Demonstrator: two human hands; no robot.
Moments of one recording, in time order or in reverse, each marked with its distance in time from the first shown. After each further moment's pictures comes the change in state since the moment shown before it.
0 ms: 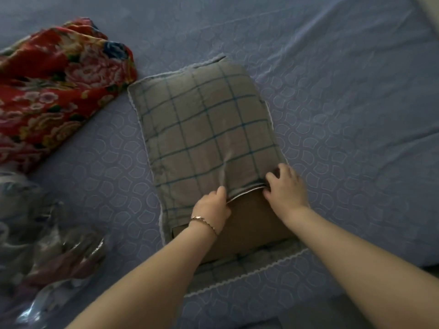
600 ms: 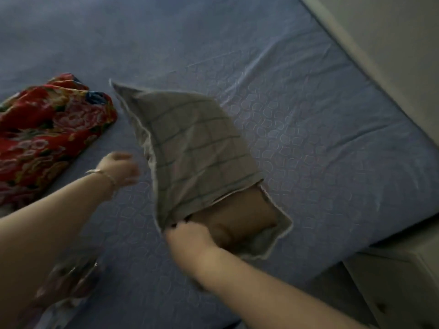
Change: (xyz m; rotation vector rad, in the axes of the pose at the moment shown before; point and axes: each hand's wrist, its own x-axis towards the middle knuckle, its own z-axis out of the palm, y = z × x) left_hand 0.021 -0.056 -0.177 -1.129 0.124 -0.541; right_hand -0.105 -0.116 -0.101 0.206 -0.184 -0.366
